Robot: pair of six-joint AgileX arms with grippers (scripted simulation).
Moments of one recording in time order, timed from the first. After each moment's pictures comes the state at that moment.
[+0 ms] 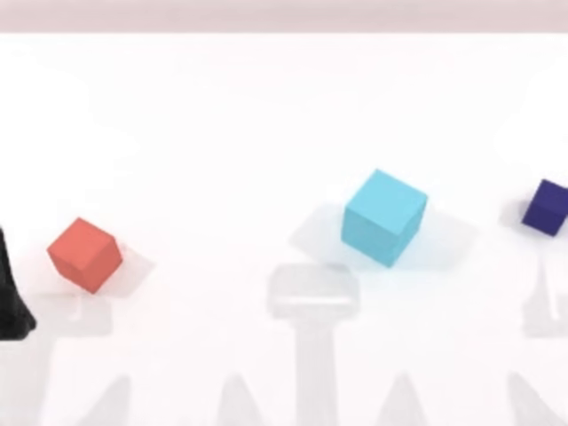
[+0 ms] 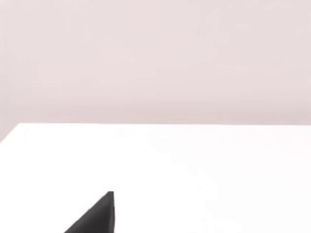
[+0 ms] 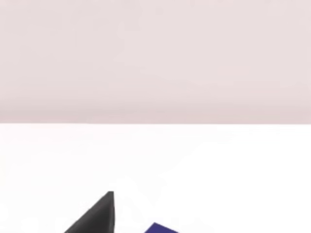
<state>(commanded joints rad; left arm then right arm) 0.00 0.00 0.00 0.00 0.00 0.00 0.00 0.00 0.00 0.00 0.00 0.00</state>
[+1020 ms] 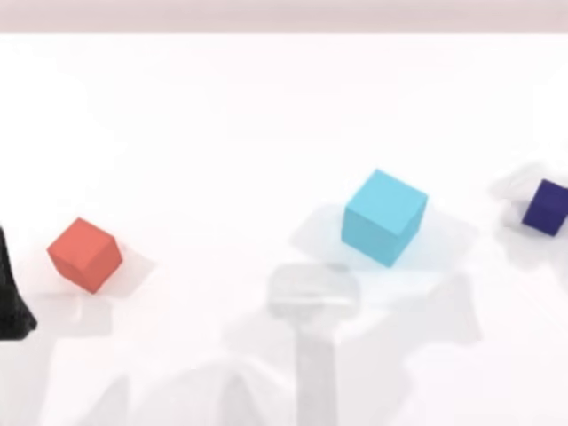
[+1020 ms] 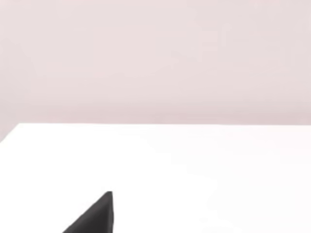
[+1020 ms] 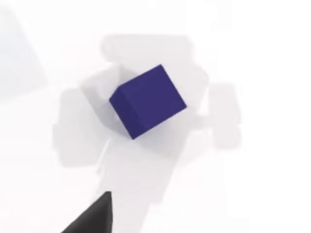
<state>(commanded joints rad) 0.00 0.00 0.00 0.00 0.00 0.00 0.03 1.17 0.95 -0.65 0.01 -0.51</state>
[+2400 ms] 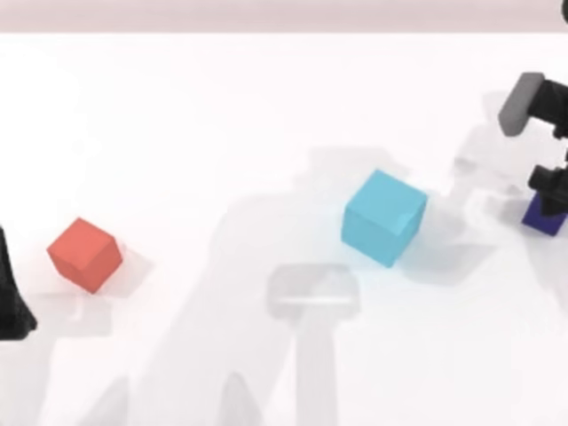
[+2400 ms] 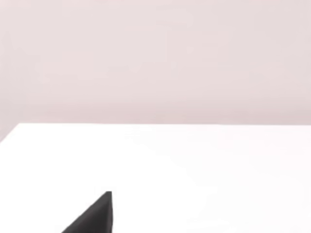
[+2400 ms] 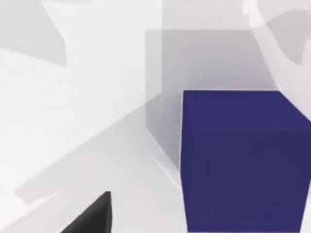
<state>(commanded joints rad) 0.00 0.00 0.00 0.00 0.00 0.00 0.06 2.17 1.71 -1.12 0.00 -0.95</state>
